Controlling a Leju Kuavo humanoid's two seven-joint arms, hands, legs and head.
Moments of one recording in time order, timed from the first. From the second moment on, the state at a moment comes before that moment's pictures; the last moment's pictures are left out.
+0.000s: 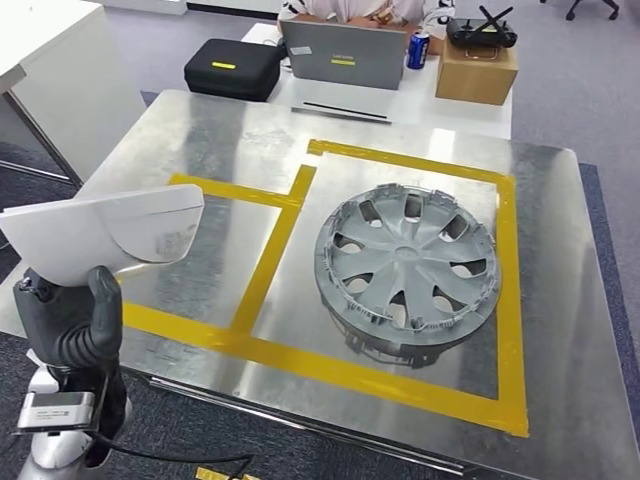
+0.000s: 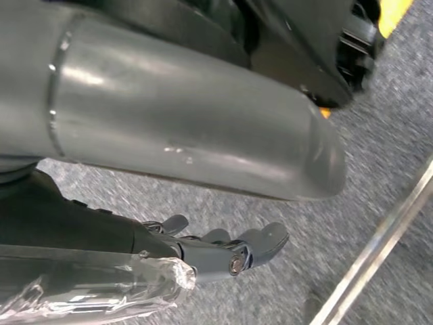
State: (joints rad) left arm -0.03 0.09 -0.42 -1.90 -0.07 0.34 -0.59; right arm 0.02 0.12 0.07 -0.22 0.19 -0.19 -0.32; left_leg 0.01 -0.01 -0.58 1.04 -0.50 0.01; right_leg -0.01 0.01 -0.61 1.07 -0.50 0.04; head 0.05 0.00
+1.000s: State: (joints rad) left arm -0.03 0.07 -0.42 -1.90 0.12 0.33 -0.47; right arm 0.03 0.12 0.07 -0.22 0.16 -0.22 -0.30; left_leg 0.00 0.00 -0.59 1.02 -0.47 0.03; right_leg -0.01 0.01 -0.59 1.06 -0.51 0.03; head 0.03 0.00
